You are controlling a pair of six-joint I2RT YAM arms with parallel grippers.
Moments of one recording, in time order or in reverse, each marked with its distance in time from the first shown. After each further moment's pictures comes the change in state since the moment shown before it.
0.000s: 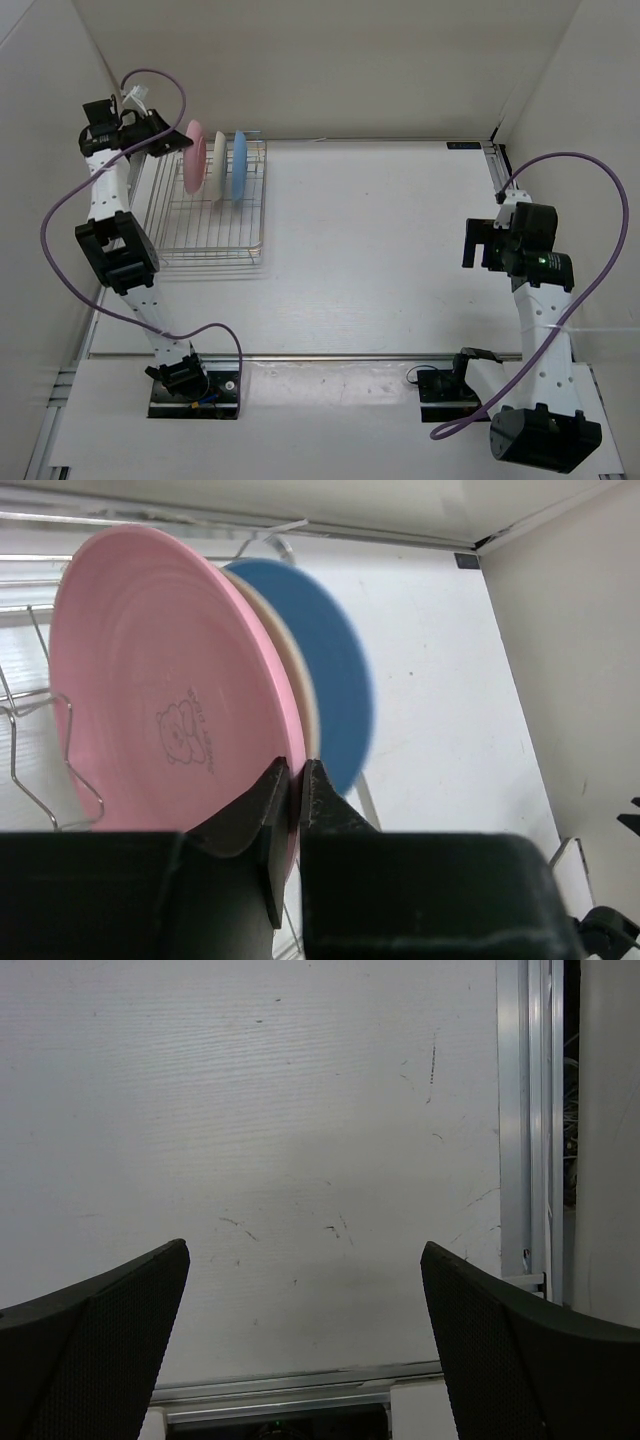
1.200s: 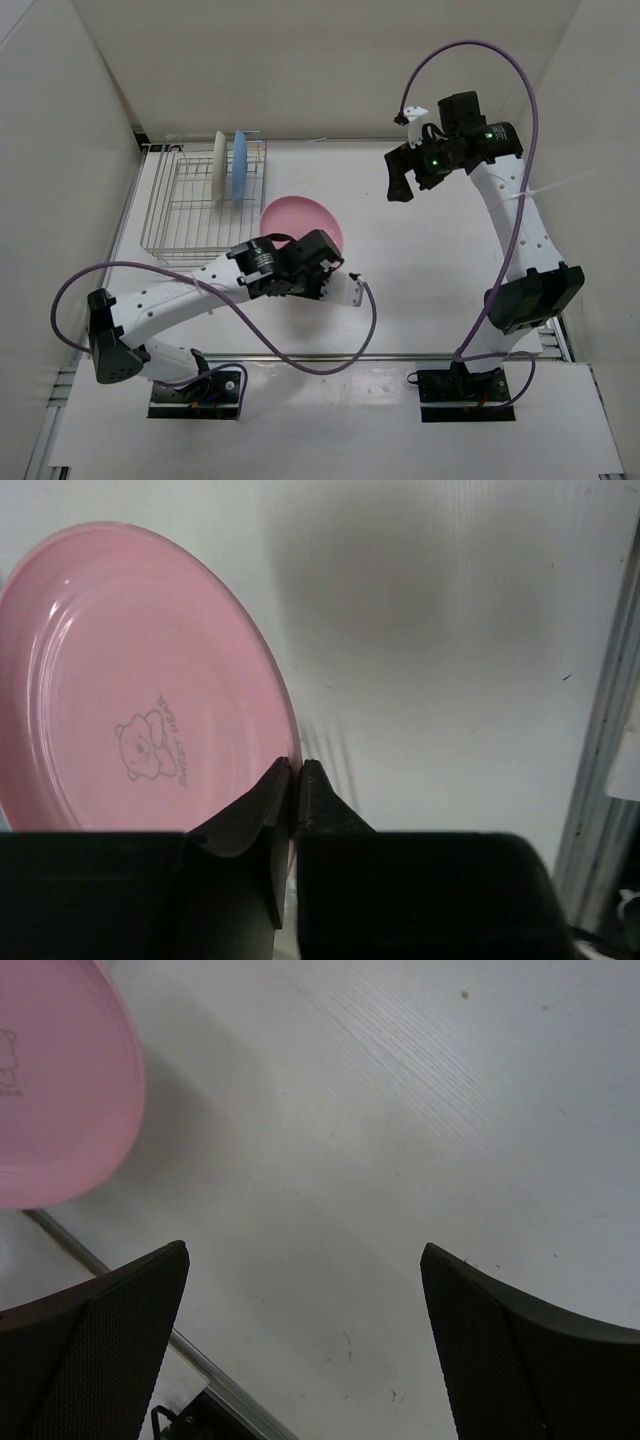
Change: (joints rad) left arm -1.418 -0.733 -0.681 -0.507 -1.134 0.965; right arm 0.396 0.763 0.969 -0.328 -0.373 -0.205
